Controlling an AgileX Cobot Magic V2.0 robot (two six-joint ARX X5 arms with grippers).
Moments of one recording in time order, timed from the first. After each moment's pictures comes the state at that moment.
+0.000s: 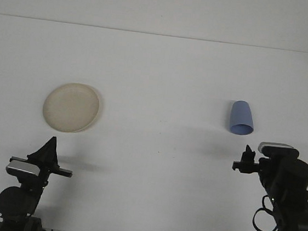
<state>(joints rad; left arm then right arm) -0.06 0.01 0.03 0.21 0.03 0.04 0.01 0.77 0.81 -0.55 -0.05 0.03</state>
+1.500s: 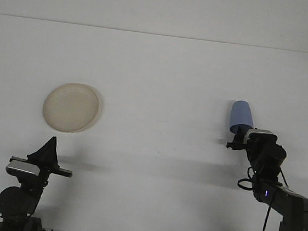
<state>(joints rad) -0.06 0.01 0.03 0.21 0.03 0.04 -0.14 1.61 0.51 0.75 -0.23 -0.01</state>
